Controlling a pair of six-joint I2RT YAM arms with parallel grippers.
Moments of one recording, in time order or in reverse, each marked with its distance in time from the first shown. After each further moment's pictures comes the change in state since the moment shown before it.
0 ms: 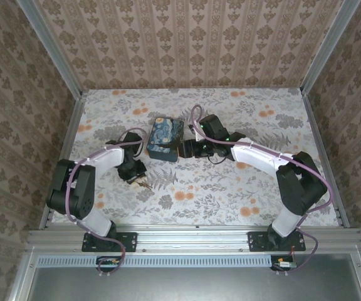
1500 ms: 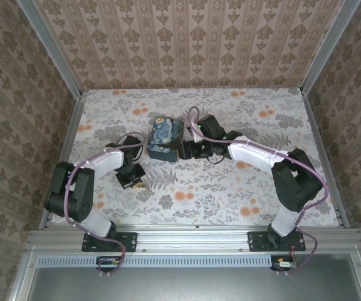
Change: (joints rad) left arm -0.013 -0.026 -0.041 -0.039 -0.011 -0.076; right arm 0.007 0.047 0.035 -0.053 0.001 -0.030
